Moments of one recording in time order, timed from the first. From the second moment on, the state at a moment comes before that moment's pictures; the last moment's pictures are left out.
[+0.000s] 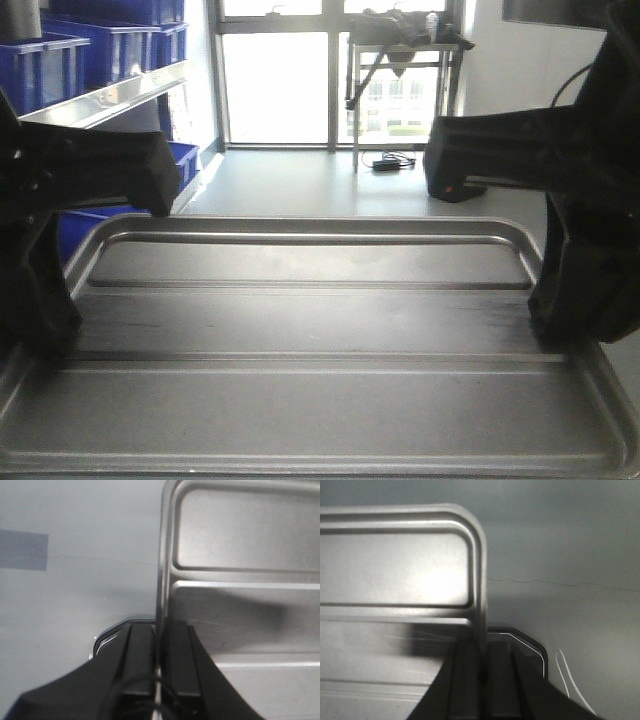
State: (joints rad) left arm -1.05 1.25 -0.80 0.34 0.87 -1.15; right arm 0.86 1.23 -0.79 -0.29 0.83 1.11
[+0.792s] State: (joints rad) left arm -1.05 1.25 -0.80 0.34 0.87 -1.15; right arm 0.86 1.23 -0.79 -0.29 0.83 1.11
